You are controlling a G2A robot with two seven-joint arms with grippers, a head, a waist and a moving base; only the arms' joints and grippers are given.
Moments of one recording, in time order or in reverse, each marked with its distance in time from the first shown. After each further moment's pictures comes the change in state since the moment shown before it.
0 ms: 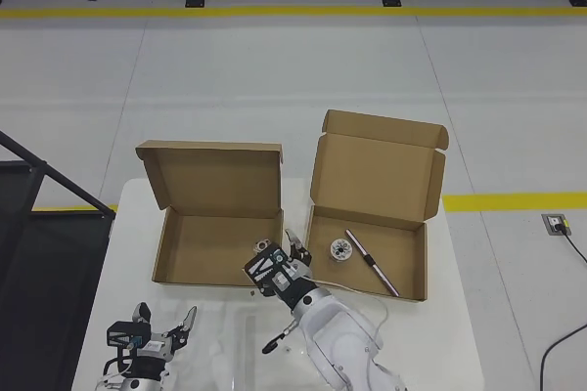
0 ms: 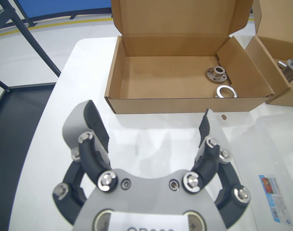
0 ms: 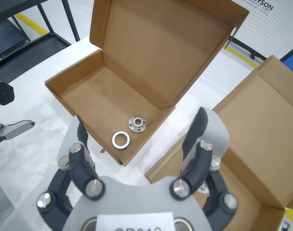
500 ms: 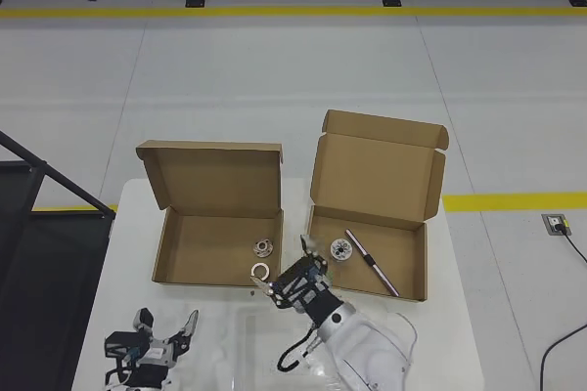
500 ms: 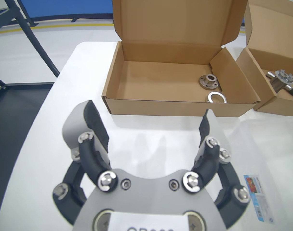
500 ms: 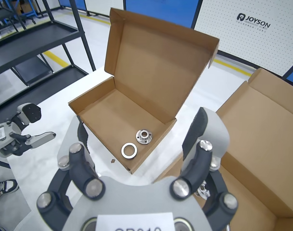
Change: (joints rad) left arm 0.036 -0.011 0.028 -0.004 -0.054 0.009 0.104; right arm -0.208 0.047 0.139 -0.184 0.088 -0.172 -0.254
